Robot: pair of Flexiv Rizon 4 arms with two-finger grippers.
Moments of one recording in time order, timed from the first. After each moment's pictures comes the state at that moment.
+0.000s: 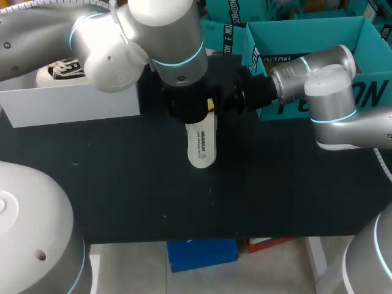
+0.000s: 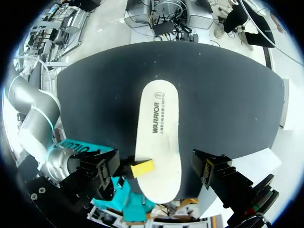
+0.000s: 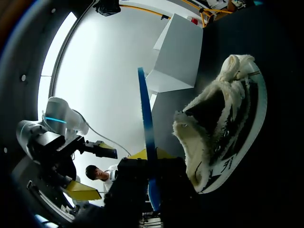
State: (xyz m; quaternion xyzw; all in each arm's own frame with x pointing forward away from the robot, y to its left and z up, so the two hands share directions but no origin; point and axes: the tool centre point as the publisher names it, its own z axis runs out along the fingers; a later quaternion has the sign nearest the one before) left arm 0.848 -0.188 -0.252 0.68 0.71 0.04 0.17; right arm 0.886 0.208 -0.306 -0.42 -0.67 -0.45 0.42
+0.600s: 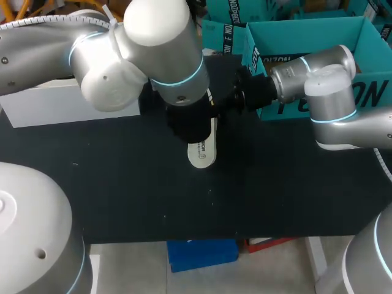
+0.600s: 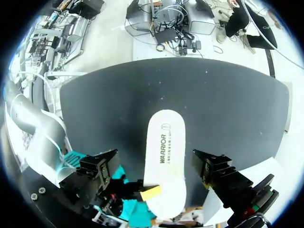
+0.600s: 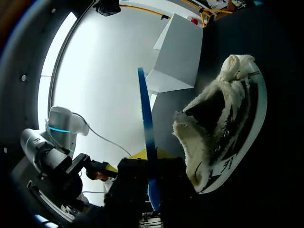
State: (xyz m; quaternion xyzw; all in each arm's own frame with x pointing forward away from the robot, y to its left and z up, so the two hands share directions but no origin) left arm 0.801 -0.201 -0.266 0.69 0.70 0.01 0.17; right arm 0.886 0.208 -0.306 -0.42 -0.67 -0.45 0.42
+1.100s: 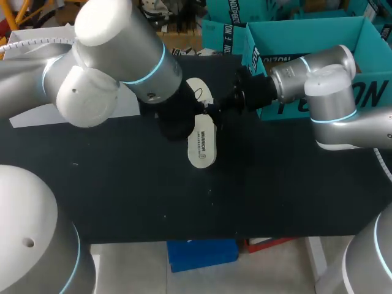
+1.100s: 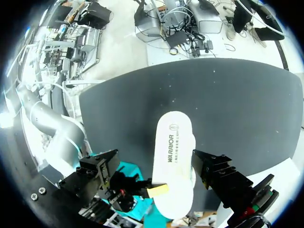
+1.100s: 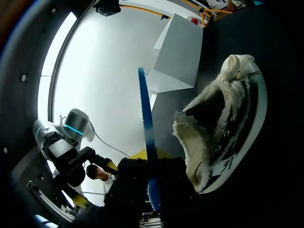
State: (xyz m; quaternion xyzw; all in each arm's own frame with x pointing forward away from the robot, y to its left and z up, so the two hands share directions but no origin) left arm 0.802 -0.194 -0.255 0.71 0.66 -0.09 0.24; right arm 0.886 0.208 -0.306 -0.42 -0.67 -0.45 0.42
